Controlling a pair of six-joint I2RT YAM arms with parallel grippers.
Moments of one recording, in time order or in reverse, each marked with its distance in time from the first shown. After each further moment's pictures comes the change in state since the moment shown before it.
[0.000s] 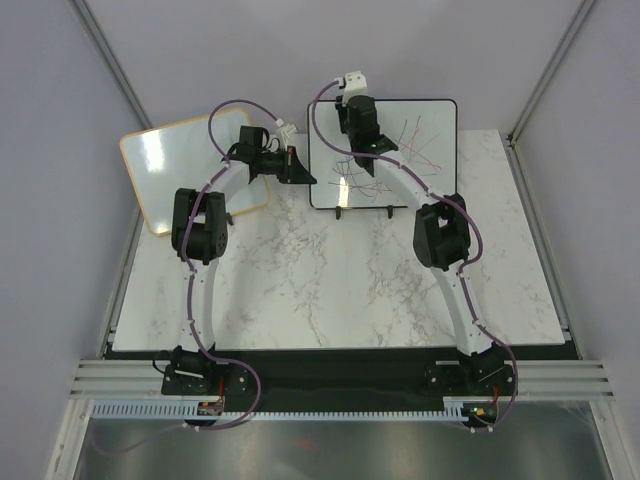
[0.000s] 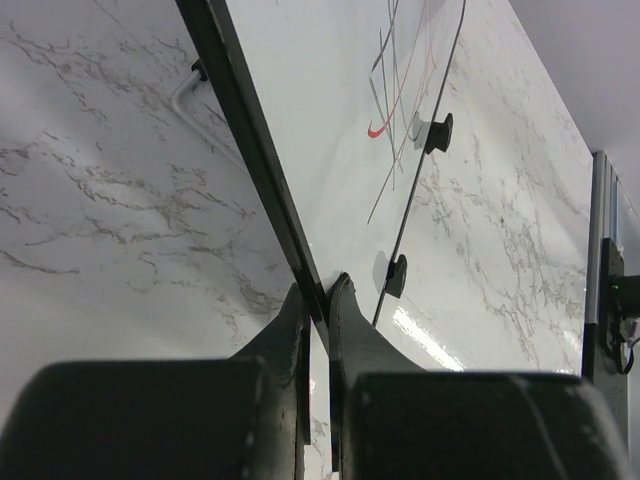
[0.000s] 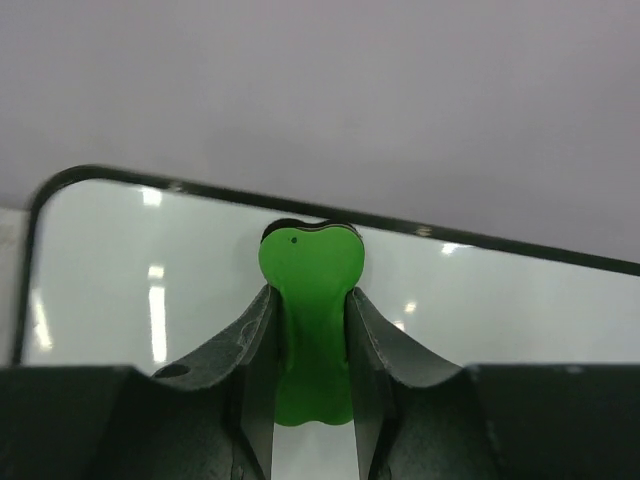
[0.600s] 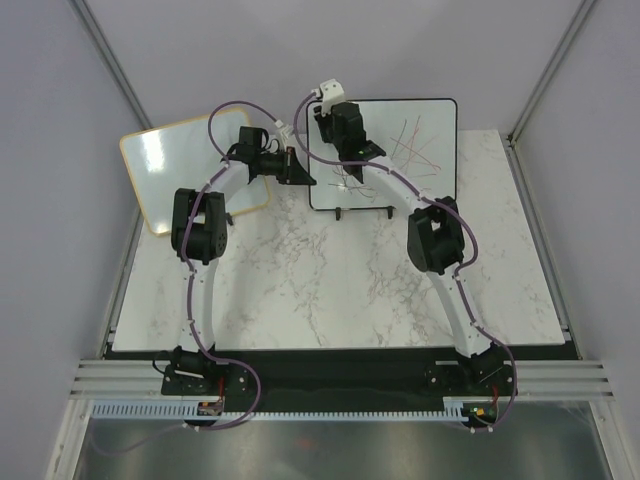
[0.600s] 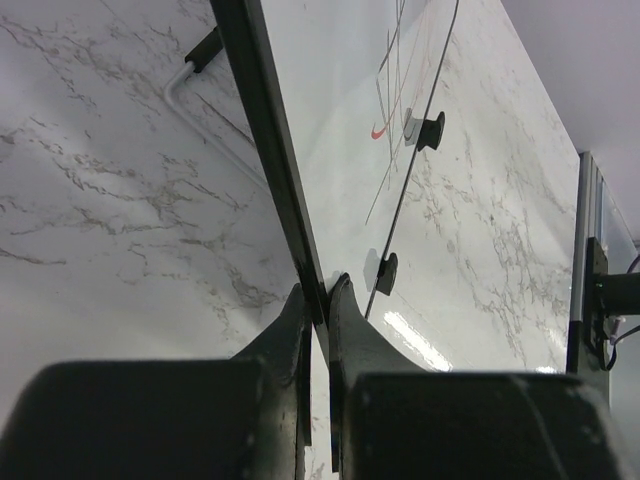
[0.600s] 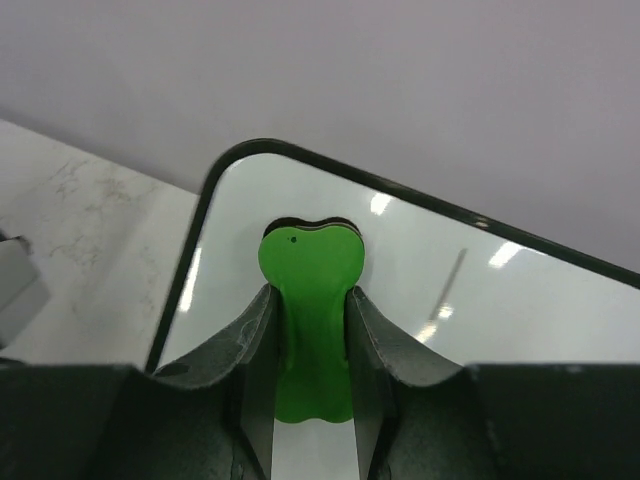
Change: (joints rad) left arm 0.001 0.000 0.000 -0.009 0.013 -0.018; right arm 0.036 -0.012 -0.019 0.018 -0.117 -0.050
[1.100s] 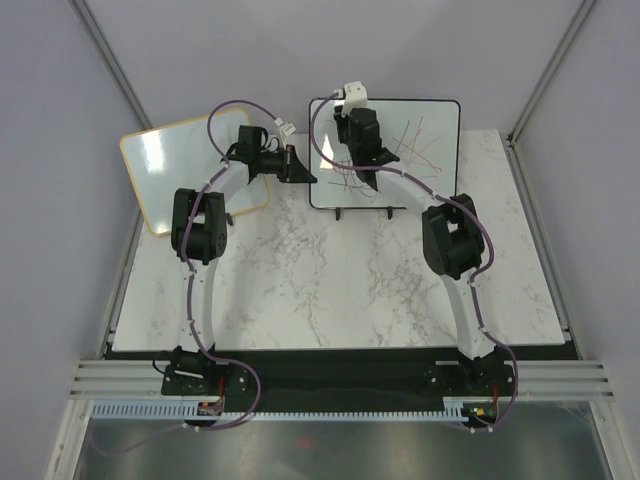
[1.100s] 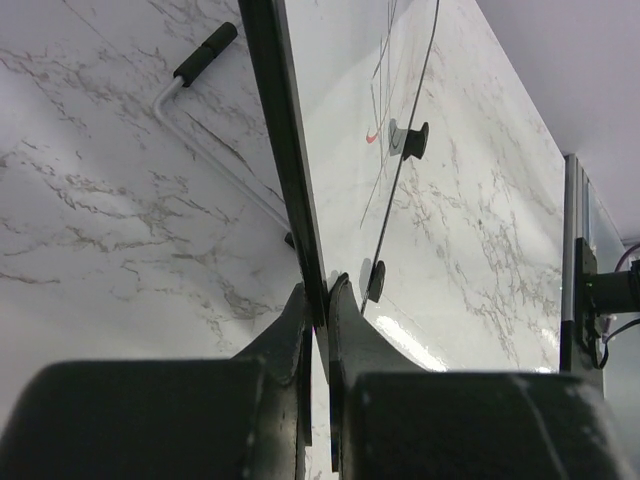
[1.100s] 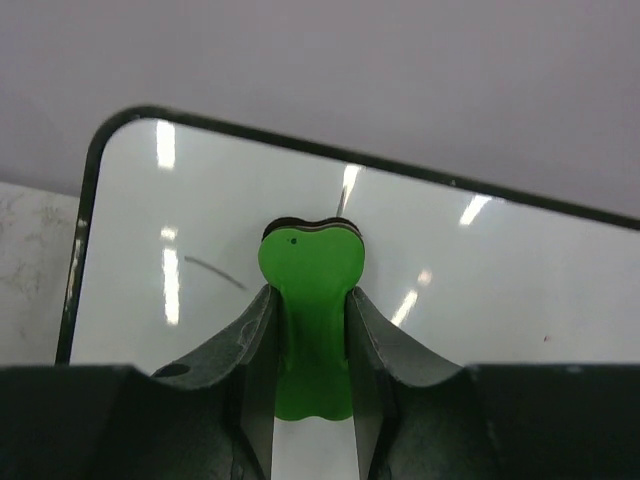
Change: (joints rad) left arm 0.005 0.010 -0.001 0.050 0.037 -0.034; right arm -0.024 -0.211 -0.414 0.221 0.099 0.077
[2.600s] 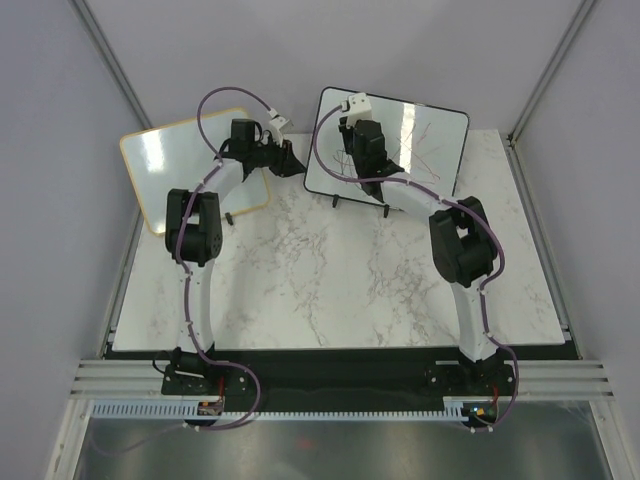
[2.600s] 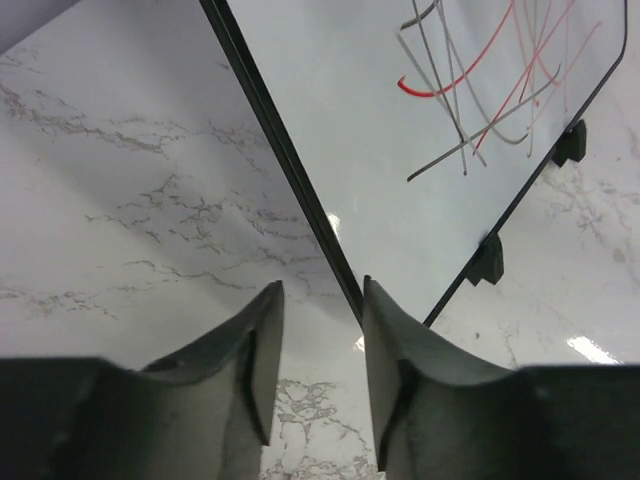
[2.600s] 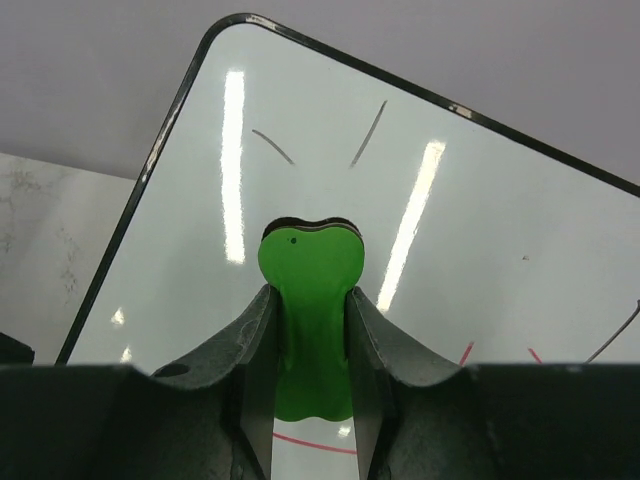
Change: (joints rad) left arm 0.016 -0.067 -0.042 0.062 -0.224 0.309; right arm 0.007 -0.088 -0.138 0.080 0.055 -0.055
